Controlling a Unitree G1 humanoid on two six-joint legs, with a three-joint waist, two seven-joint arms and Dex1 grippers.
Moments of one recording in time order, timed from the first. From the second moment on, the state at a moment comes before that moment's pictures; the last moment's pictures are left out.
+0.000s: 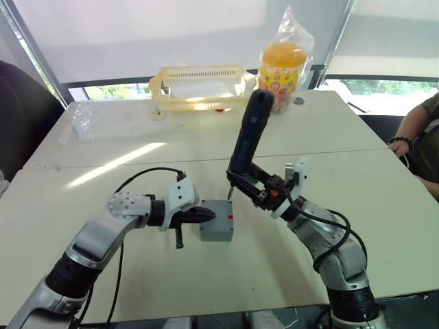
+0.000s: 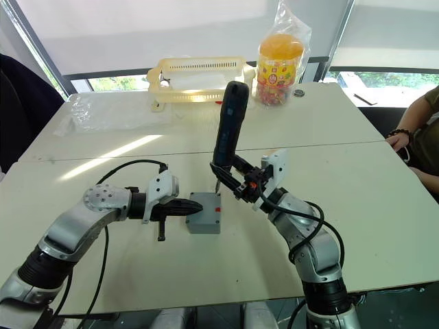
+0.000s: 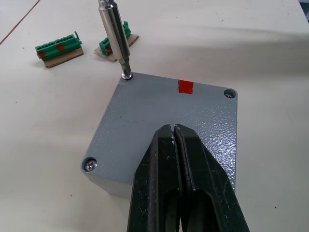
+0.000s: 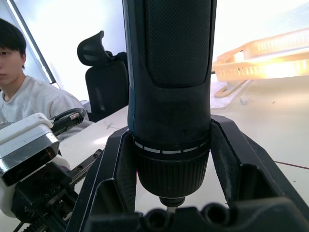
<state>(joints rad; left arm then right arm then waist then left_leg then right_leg) -0.44 0.68 -0.25 -0.29 -0.33 0.54 -0.99 -0.29 -0.24 0.03 -0.36 0.51 0.41 0.56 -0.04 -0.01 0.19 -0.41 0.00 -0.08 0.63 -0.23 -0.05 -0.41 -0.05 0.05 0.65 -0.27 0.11</state>
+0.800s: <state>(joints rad) -0.44 0.68 -0.25 -0.29 -0.33 0.55 -0.98 -0.28 -0.23 0.03 -0.36 0.51 0.41 0.54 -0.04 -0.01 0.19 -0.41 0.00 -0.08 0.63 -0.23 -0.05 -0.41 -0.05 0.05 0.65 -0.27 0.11</state>
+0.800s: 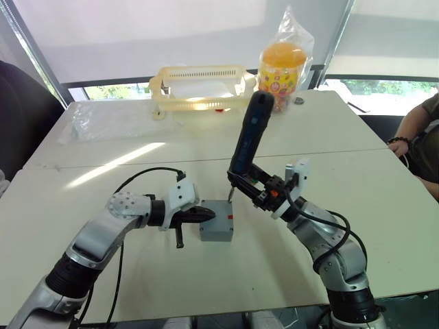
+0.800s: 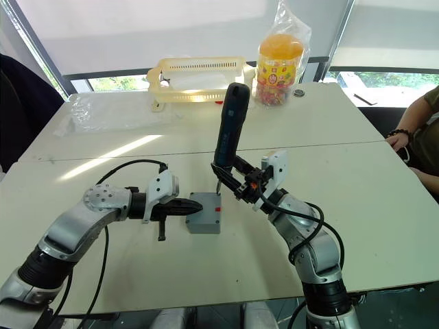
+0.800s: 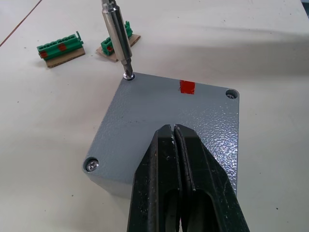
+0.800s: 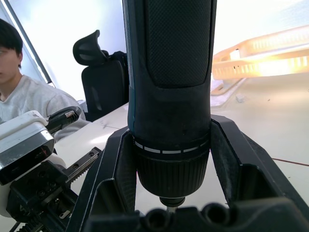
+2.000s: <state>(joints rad) -0.44 0.67 -0.25 -0.29 -0.32 0.56 -0.97 -0.29 -0.30 0.11 -0.33 0.37 0.29 0.60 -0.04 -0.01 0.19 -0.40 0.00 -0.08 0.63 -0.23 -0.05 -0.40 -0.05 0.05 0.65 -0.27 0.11</state>
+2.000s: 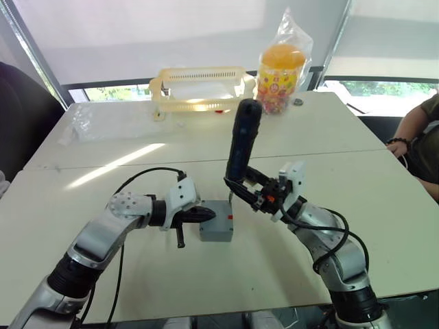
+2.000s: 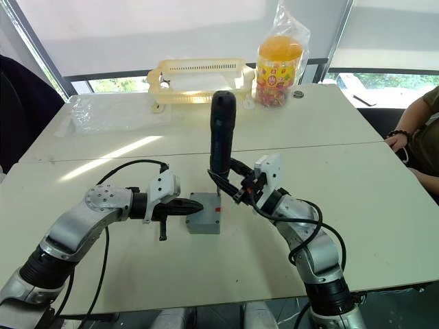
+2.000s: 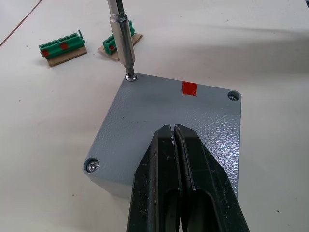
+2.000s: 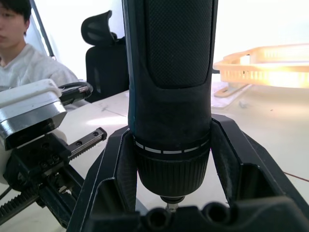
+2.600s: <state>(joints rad) -0.44 0.67 -0.26 -0.29 -0.29 0.56 -0.98 -0.28 -0.30 0.16 -0.31 0.30 0.24 0.60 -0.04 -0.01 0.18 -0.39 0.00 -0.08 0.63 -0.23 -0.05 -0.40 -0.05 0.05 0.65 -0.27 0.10</state>
